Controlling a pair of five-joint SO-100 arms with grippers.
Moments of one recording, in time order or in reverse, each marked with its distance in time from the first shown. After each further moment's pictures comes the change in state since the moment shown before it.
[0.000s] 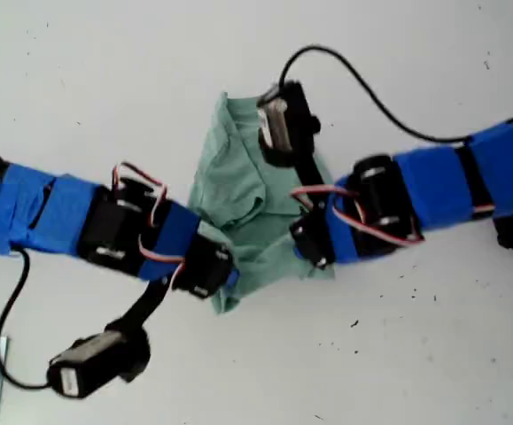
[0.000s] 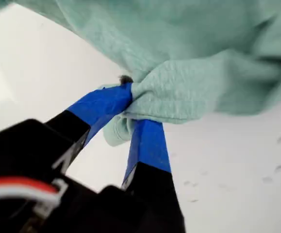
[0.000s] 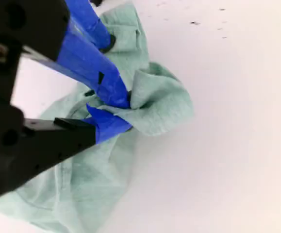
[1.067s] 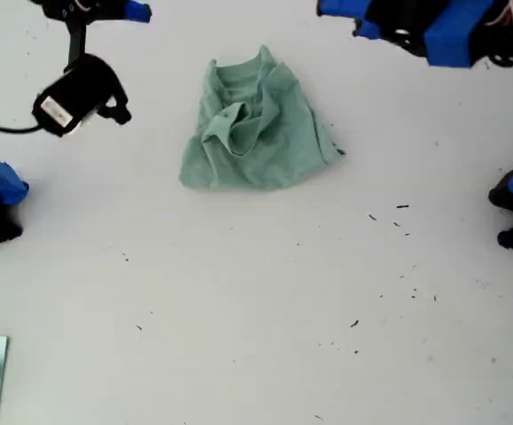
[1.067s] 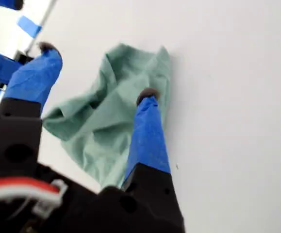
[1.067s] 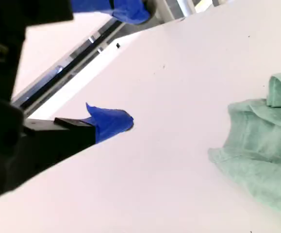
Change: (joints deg) arm 0 -52.6 42.5 39.6 -14.6 14.7; arm 1 49.1 46.6 54.8 -49.7 -8.4
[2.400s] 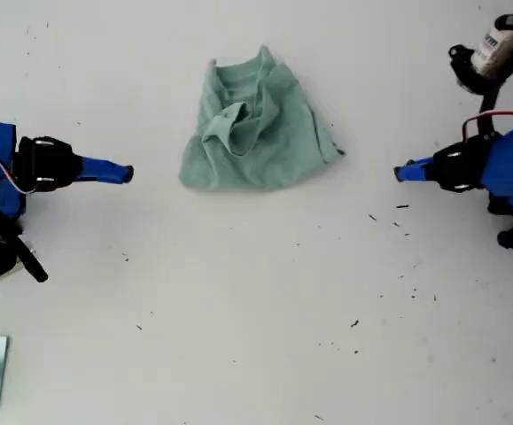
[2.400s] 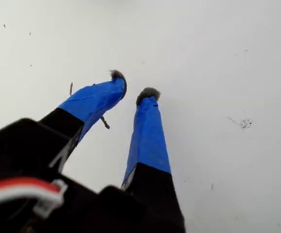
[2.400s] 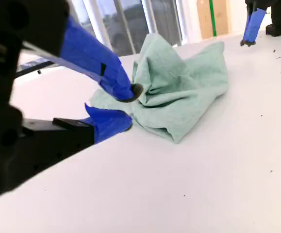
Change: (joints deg) arm 0 30.1 92.8 90.4 -5.6 -16.7; arm 1 -17.8 66.6 53.5 37.3 -12.4
